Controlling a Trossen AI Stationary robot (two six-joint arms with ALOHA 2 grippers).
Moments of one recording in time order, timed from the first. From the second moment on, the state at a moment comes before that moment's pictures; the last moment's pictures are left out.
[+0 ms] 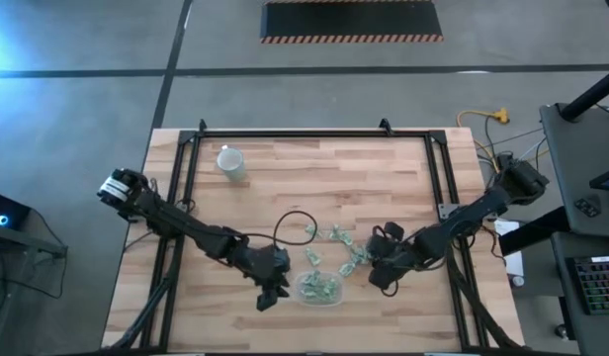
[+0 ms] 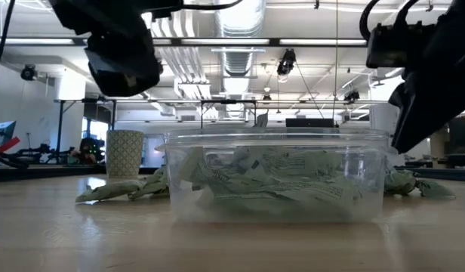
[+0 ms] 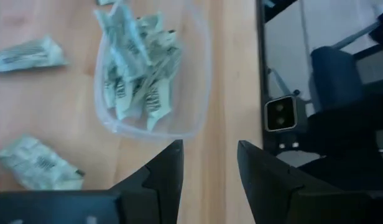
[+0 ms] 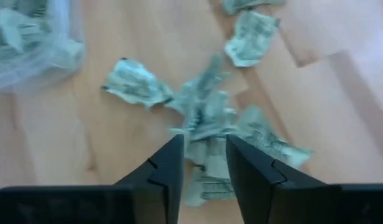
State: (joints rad) left arm -0.44 1.56 0.95 -0.09 0.08 -0.73; right arm 0.54 1.45 0.73 -0.48 0.38 0.90
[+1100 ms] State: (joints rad) left arm -0.45 1.56 0.93 -0.12 0.01 -0.73; right arm 0.52 1.42 0.56 -0.19 0.37 0.99
